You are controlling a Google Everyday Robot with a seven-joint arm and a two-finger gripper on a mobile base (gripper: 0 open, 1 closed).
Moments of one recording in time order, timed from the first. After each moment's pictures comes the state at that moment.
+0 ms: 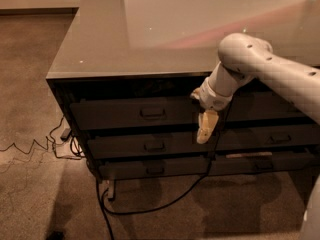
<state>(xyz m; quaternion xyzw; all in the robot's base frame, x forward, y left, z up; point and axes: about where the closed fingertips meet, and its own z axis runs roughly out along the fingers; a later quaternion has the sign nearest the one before) 0.600 -0.130 0.704 -0.70 0.70 0.11 0.14</state>
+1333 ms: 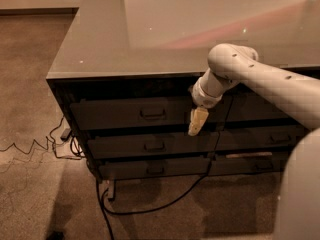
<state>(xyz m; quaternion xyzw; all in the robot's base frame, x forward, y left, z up) 0.663 -0.127 0.668 -0.67 0.72 0.05 0.18</state>
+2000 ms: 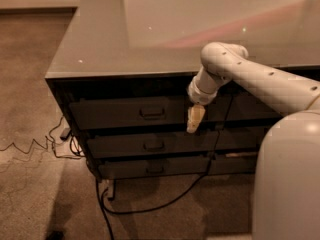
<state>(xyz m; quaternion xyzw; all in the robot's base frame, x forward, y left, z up) 0.688 -0.125 0.651 -0.69 0.71 0.05 0.16</state>
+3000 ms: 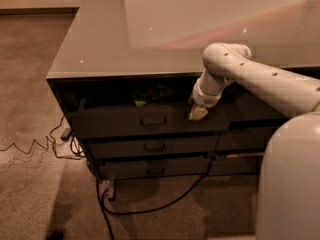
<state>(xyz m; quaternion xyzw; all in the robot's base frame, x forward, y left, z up) 0.671 -0.142 0.649 -0.69 0.71 0.04 0.13</state>
